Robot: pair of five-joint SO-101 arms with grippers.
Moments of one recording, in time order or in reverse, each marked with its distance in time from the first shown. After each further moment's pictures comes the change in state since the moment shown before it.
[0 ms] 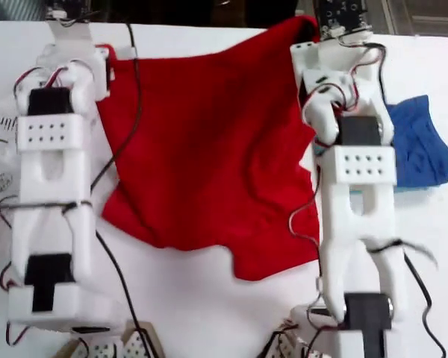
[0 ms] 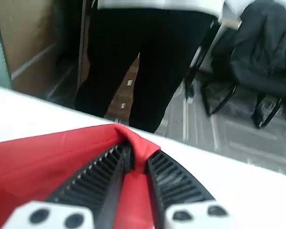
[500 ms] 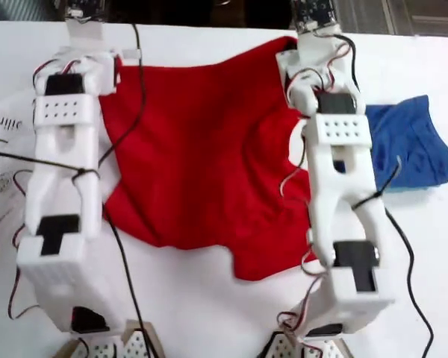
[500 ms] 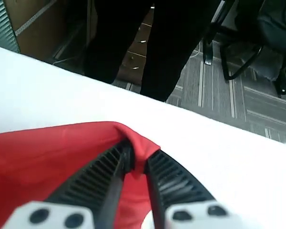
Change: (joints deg) left arm -0.2 18.5 -14.6 -1.8 -0.8; right arm -0.7 20.6 -12.0 -0.4 0.0
